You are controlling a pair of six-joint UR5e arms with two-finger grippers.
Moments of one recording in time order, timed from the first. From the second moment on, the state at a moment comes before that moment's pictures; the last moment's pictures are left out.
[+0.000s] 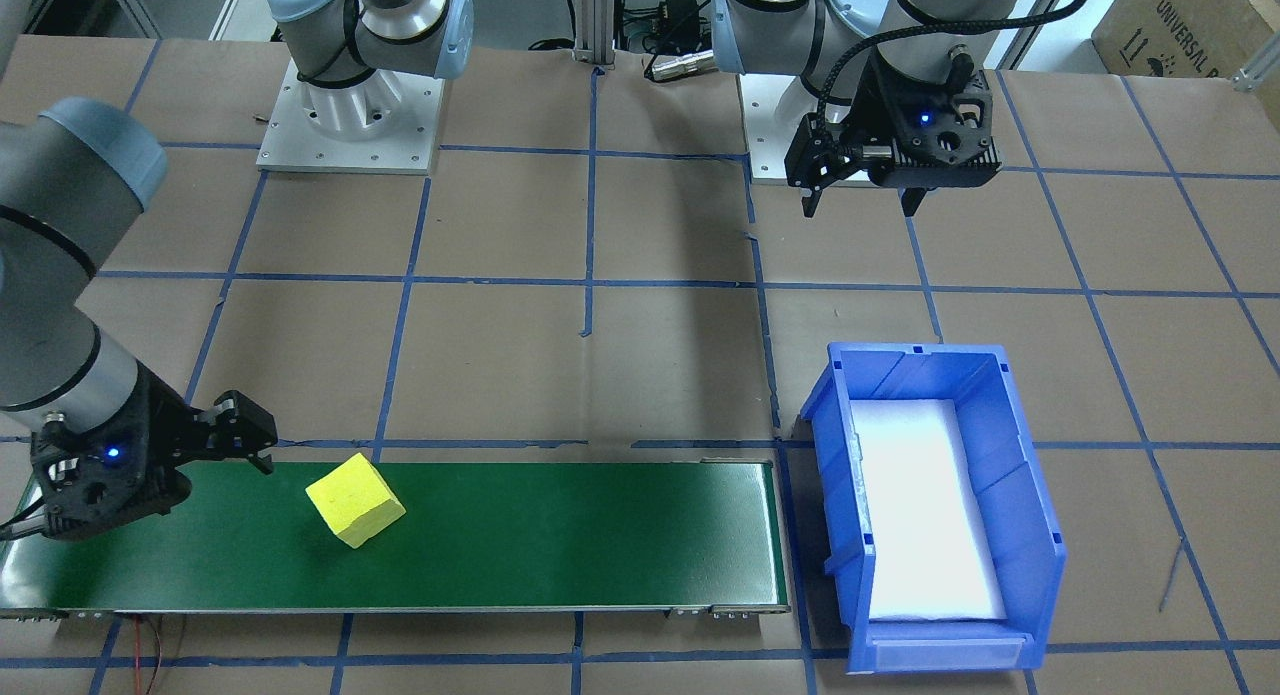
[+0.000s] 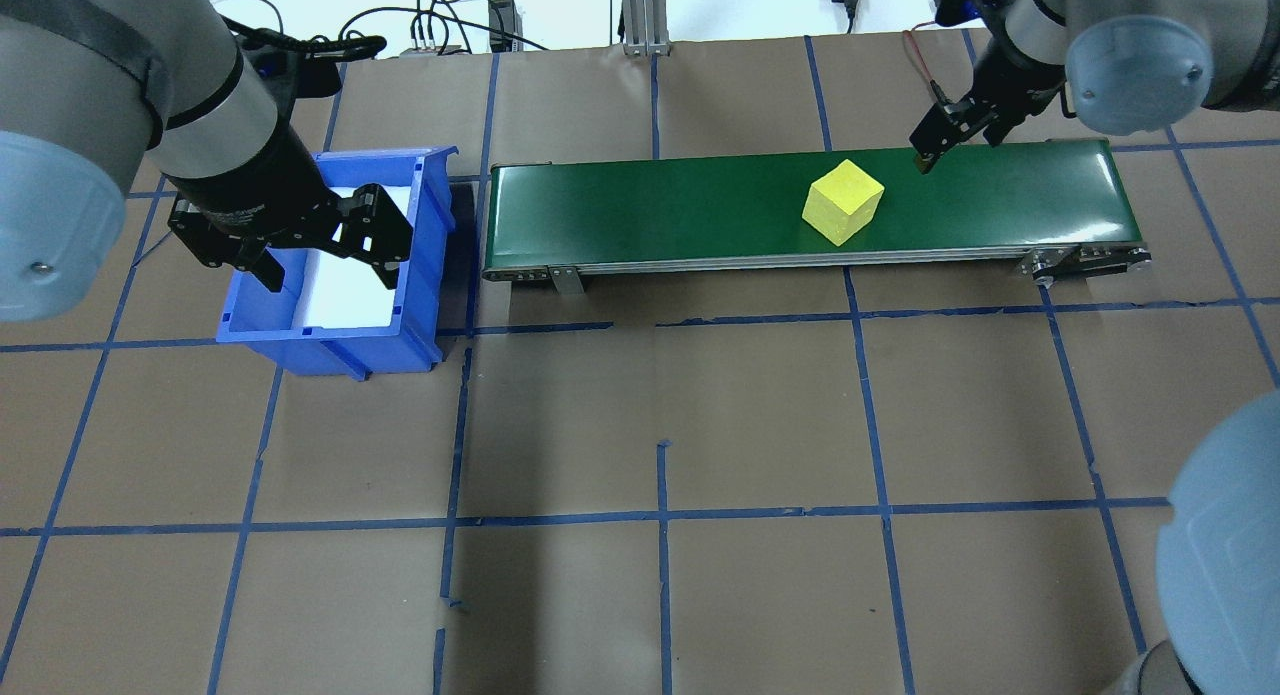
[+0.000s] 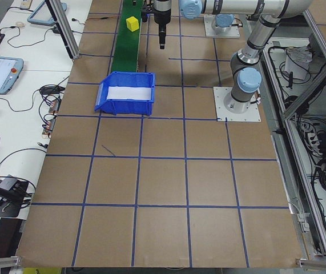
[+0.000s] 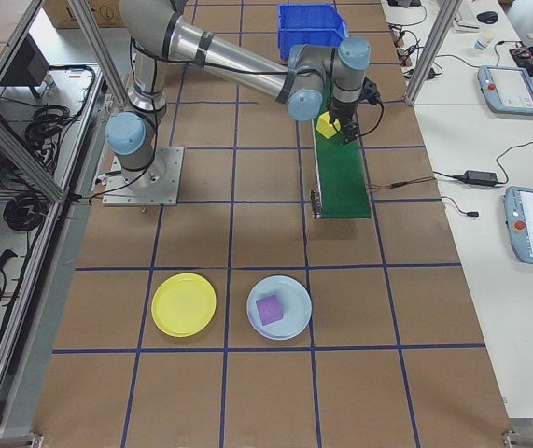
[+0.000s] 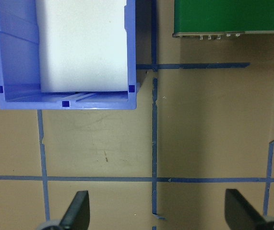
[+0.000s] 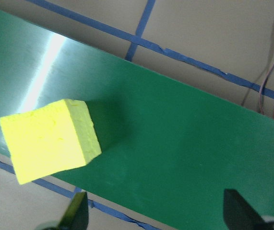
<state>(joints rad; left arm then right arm) -1.58 -1.48 -1.68 -1.56 1.61 -0.02 1.41 -1.19 1.52 -1.97 -1.46 -0.54</state>
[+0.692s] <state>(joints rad) -1.58 -1.48 -1.68 -1.56 1.61 -0.02 1.46 -1.12 1.52 -2.00 -1.44 -0.49</state>
